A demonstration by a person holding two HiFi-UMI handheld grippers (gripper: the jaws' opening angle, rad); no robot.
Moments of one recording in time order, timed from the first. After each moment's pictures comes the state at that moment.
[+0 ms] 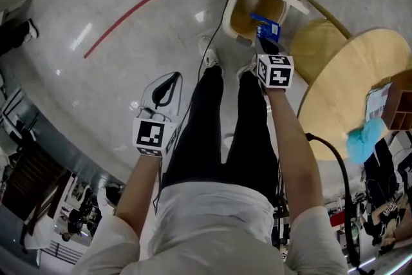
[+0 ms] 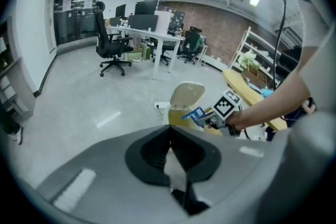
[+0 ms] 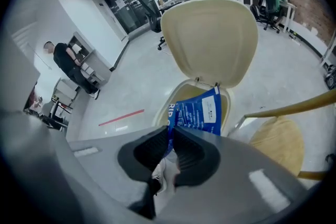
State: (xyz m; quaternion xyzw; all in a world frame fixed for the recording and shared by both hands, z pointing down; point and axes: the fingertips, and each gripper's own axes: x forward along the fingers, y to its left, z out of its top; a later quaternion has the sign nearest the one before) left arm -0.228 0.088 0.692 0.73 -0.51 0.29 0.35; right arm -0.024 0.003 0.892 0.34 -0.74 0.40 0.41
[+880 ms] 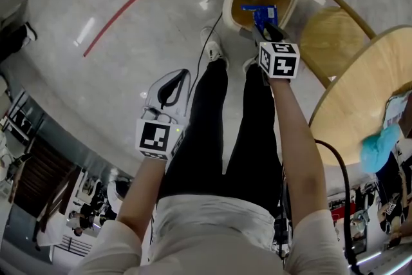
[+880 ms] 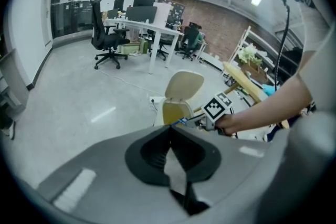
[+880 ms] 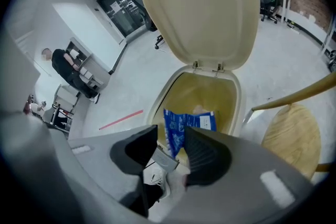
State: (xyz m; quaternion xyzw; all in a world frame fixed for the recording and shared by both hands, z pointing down) left arm -0.199 0.088 0.749 0.74 -0.49 0.29 0.37; right arm -0.030 0.004 0.958 0.35 -0.74 0.43 0.39
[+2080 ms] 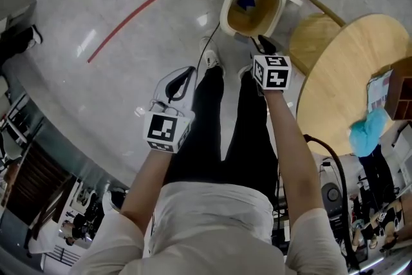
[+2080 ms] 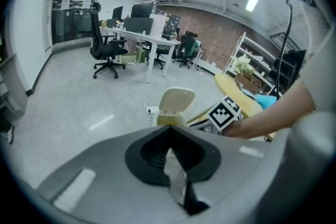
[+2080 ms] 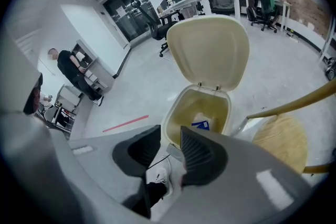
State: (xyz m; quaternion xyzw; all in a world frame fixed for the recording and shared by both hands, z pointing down) left arm -0.183 0.078 0.682 0.75 -0.50 0.26 0.34; right arm -0.028 0.014 0.864 0.35 -0.76 0.41 0.37
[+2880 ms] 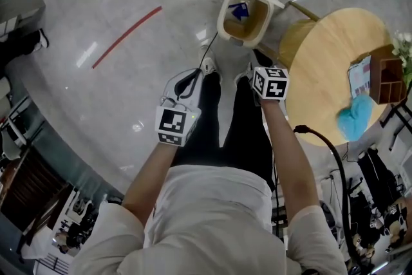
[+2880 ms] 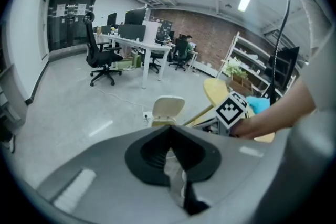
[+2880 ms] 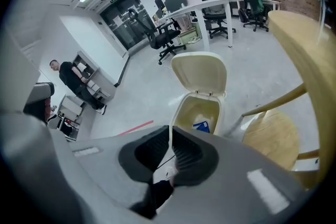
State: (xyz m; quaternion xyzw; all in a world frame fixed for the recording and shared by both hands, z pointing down) left arm -0.150 0.092 0.623 0.77 -0.49 0.26 0.32; right arm -0.001 0.038 0.780 0.37 -0.75 0.42 0.34
